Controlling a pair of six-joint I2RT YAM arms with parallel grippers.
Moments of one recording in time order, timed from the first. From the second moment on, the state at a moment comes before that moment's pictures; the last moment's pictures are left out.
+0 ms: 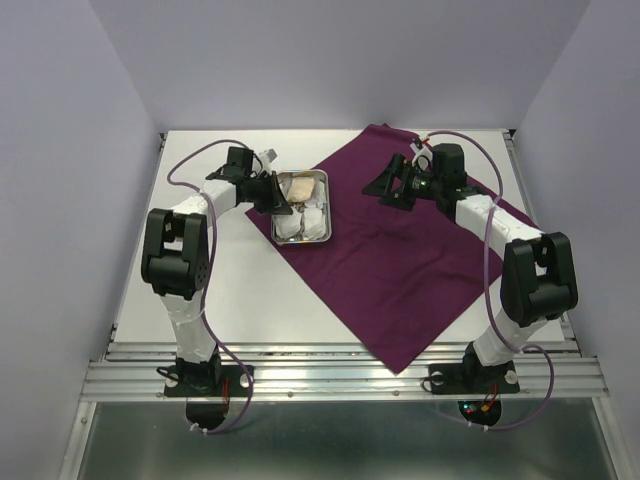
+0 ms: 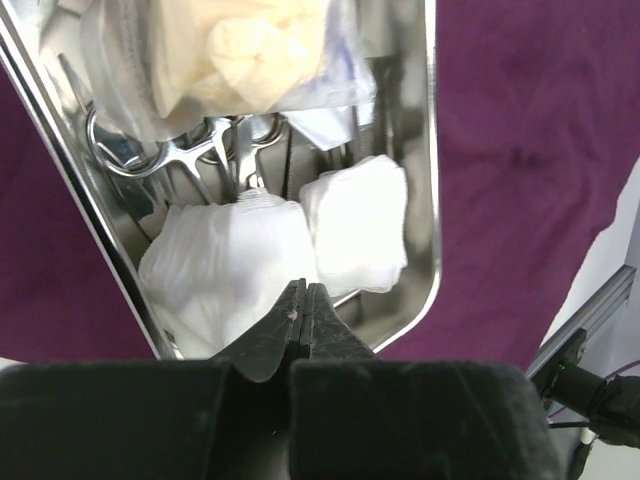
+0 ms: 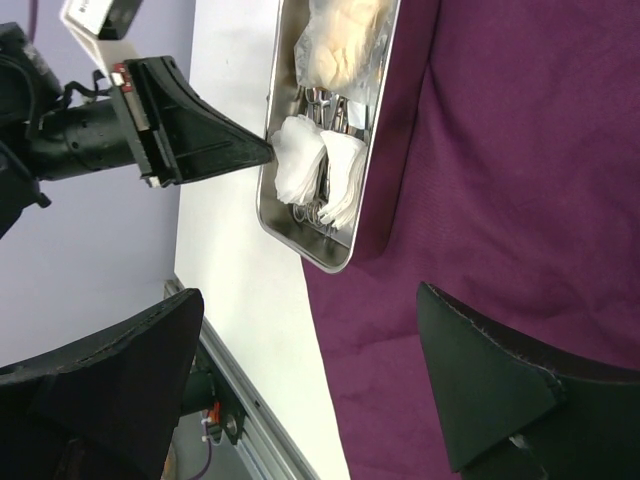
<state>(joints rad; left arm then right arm) -0.19 1.90 1.36 -0.37 0.57 -0.36 0.21 1.67 1.17 -0.02 -0.70 0.68</state>
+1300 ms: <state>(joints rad) -0.14 1.69 1.51 -0.57 0.30 -0.34 0.54 2.20 1.84 -0.48 -0.08 0.49</state>
